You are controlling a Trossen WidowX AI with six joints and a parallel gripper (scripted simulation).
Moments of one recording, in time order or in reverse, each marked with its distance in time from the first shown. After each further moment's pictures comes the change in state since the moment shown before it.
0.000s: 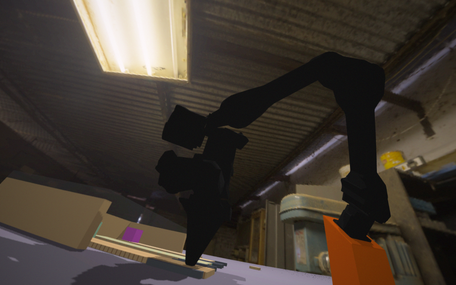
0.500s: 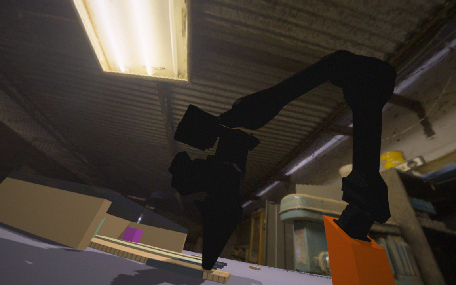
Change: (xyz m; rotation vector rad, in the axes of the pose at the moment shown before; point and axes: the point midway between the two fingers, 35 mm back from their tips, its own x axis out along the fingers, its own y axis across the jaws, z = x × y) arm 0.000 0.000 -0.022 0.002 -0.003 0.000
